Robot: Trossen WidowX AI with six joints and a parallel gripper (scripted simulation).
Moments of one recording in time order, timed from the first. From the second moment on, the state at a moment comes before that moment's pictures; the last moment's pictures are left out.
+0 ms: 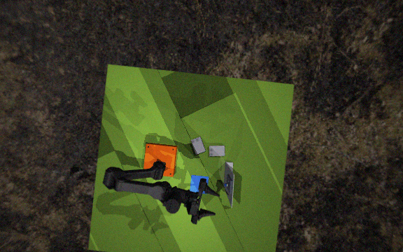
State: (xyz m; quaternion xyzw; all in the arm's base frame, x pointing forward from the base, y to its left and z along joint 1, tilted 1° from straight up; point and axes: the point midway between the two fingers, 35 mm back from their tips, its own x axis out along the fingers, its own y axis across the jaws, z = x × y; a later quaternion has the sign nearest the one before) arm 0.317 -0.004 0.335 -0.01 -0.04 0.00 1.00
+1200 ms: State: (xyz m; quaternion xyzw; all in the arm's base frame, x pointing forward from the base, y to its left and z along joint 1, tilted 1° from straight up) arm 0.309 -0.012 0.213 0.48 0.05 0.13 0.87
